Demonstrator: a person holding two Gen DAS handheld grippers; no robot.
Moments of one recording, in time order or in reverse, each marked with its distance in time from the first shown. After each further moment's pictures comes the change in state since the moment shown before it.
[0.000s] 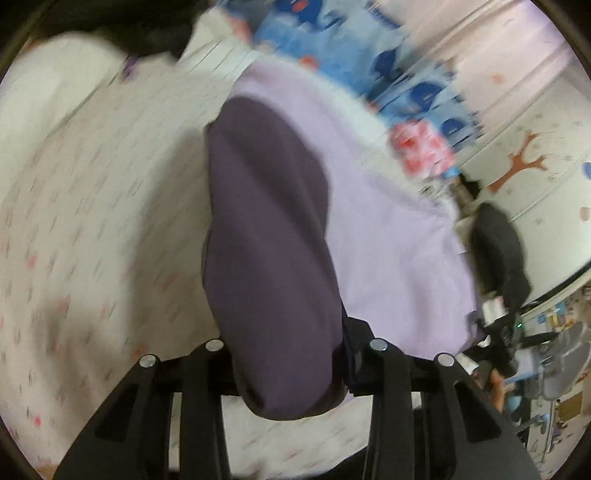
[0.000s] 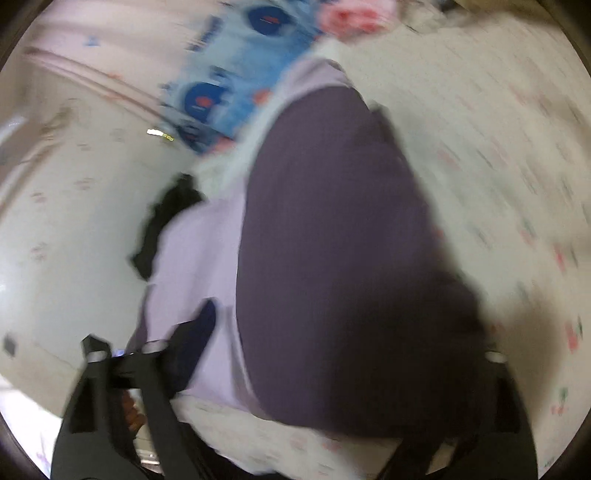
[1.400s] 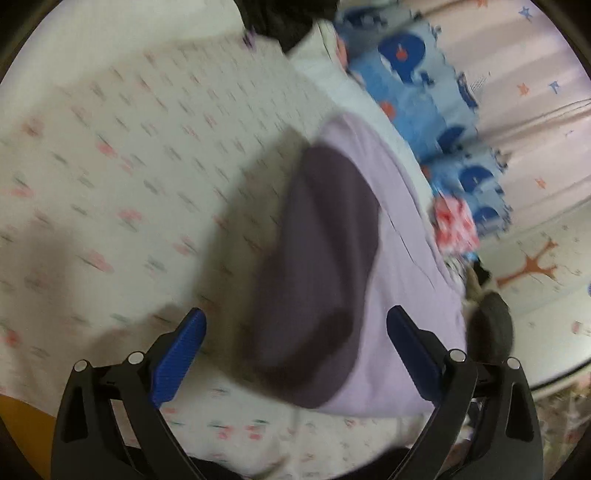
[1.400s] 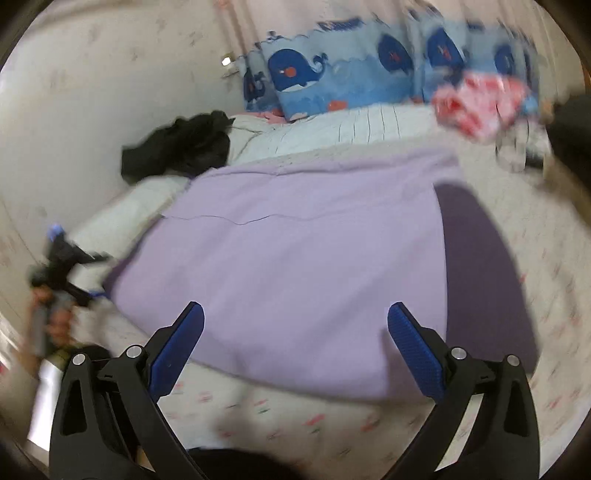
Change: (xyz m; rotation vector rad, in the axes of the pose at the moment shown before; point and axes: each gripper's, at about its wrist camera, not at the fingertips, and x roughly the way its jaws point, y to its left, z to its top) left arm -0.006 0.074 -0.010 -0.353 -0.118 -0.061; right arm -0.011 0.147 -0.092 -0.596 -0.065 -0.170
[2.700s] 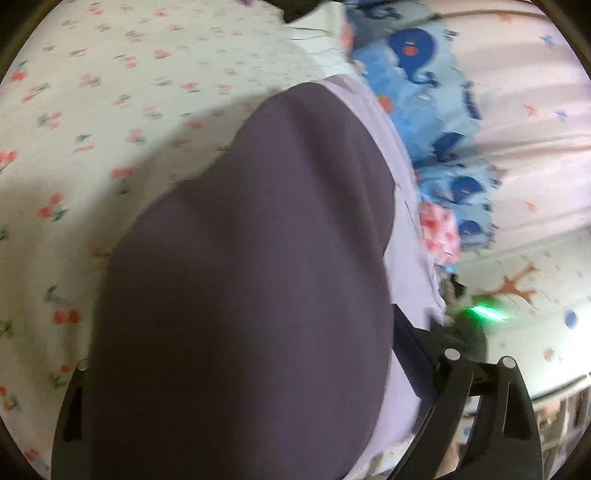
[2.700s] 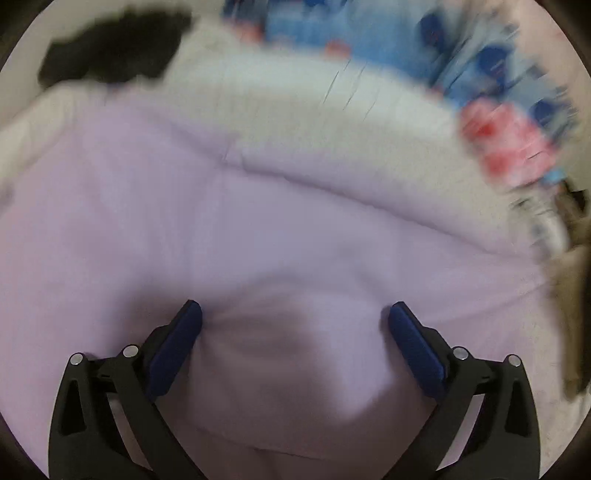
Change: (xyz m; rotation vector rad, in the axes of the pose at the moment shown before) left arm 0.070 -0.016 -0.003 -0.086 -0.012 -0.155; right arm 0.285 0.027 0.131 -0.302 0.323 -0.370
